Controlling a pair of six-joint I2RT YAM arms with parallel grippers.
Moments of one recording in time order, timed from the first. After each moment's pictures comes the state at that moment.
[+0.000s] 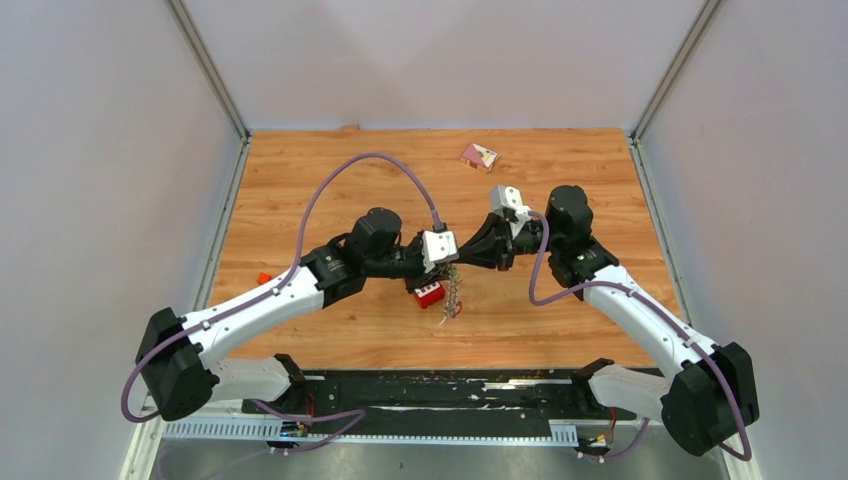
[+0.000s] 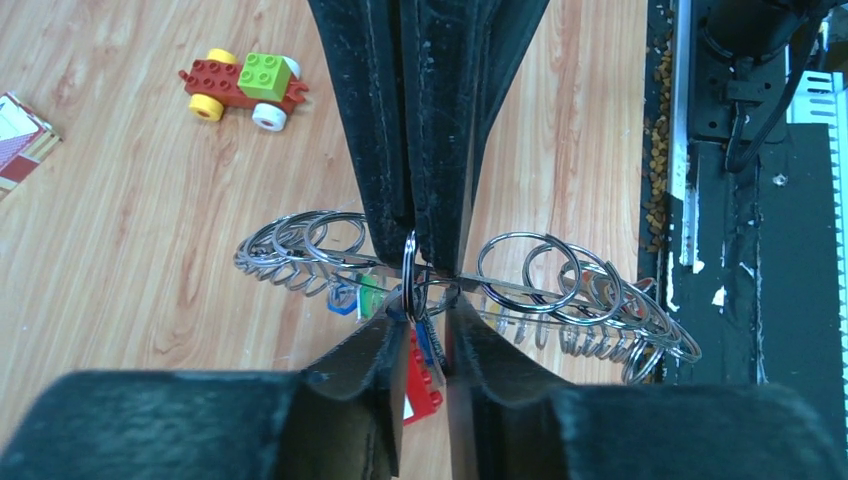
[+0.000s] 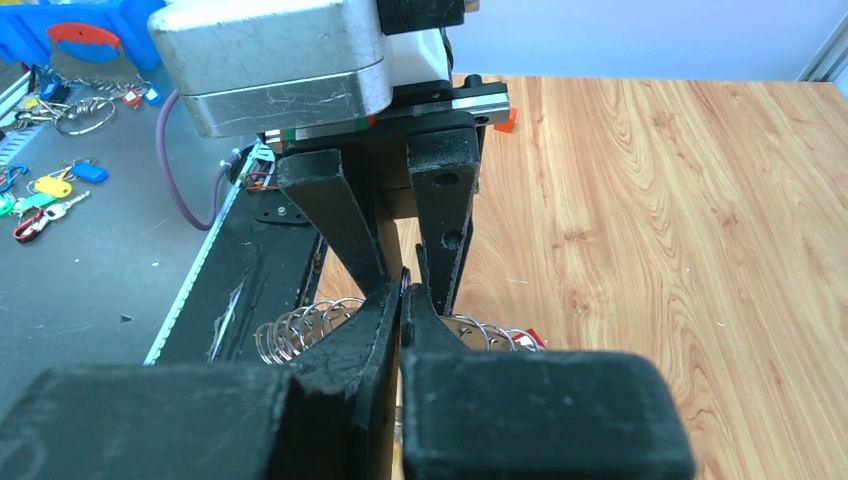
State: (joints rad) left arm -0.88 1.22 0.94 -0.19 0.45 0.33; right arm 0.47 1.14 0.82 0.27 -1.20 -0.06
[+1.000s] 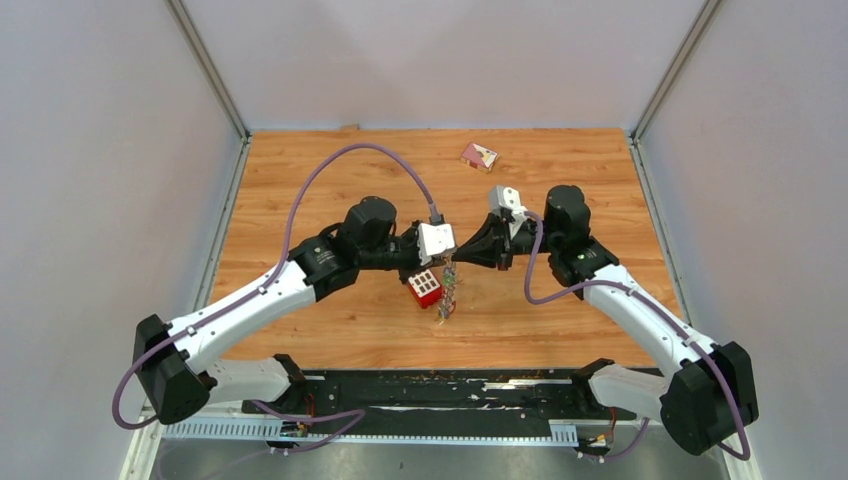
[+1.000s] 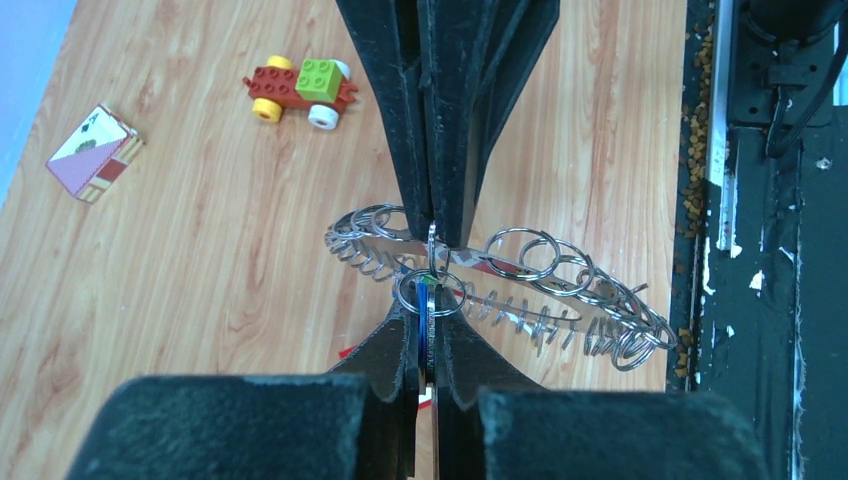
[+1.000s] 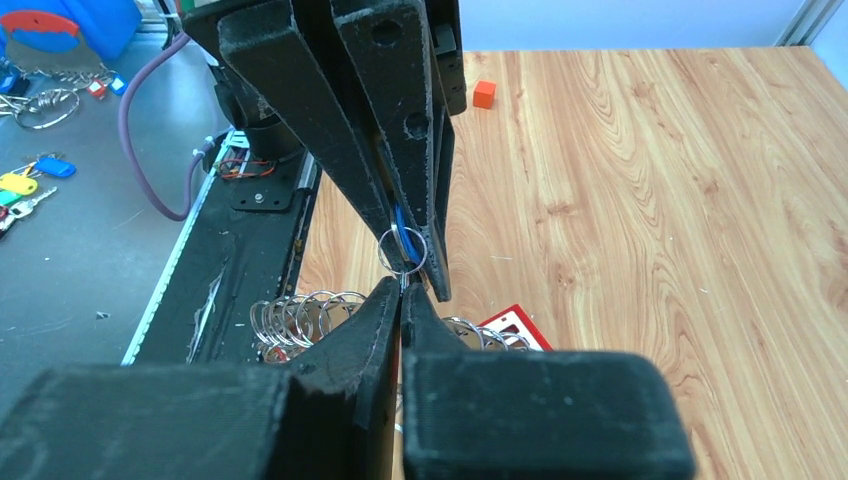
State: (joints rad) left arm -0.86 1.19 1.05 -0.32 0.40 0.42; right arm 0.45 1.15 0.82 0.20 -1.15 -0.12
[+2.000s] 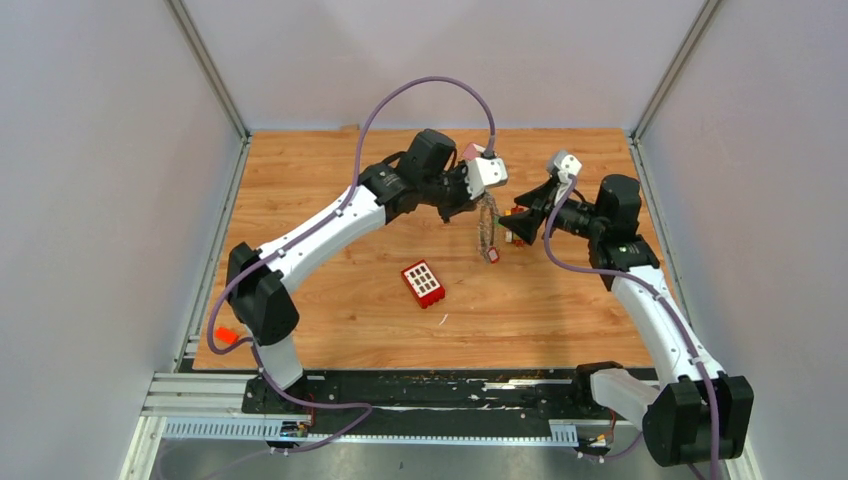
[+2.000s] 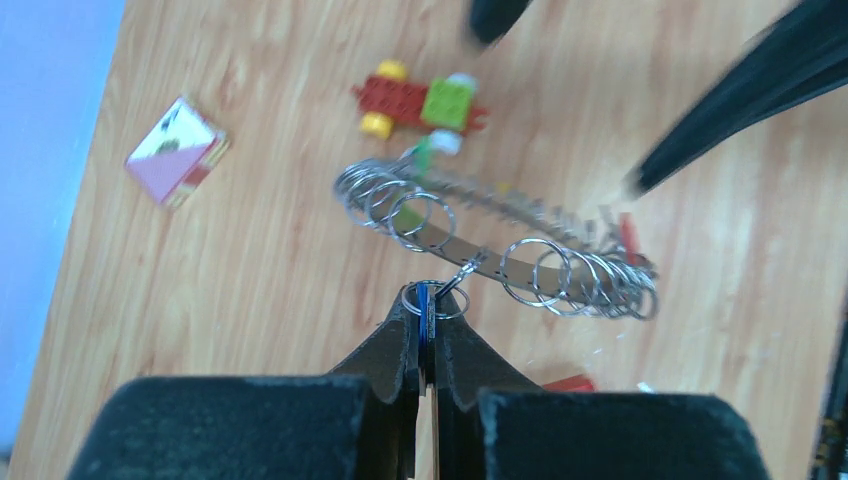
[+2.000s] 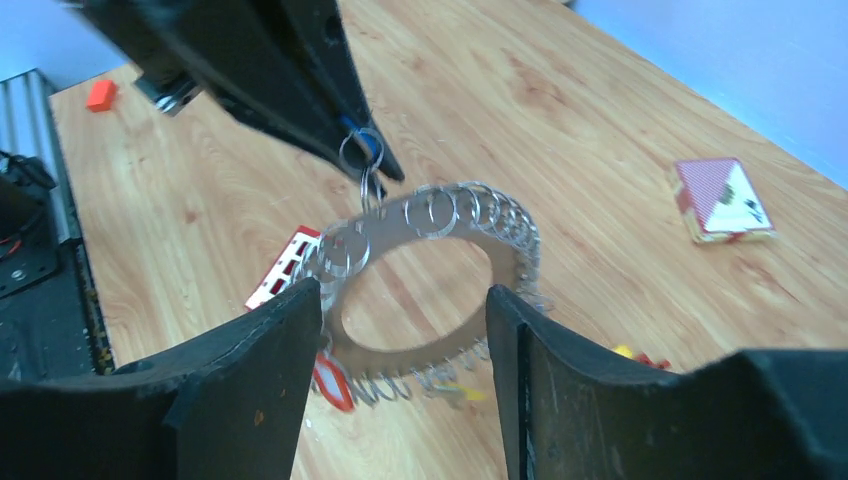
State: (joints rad) left arm -0.80 1.75 1.72 -0.58 0.35 0.47; right arm 0.14 1.09 0.86 0.01 -0.89 -0.12
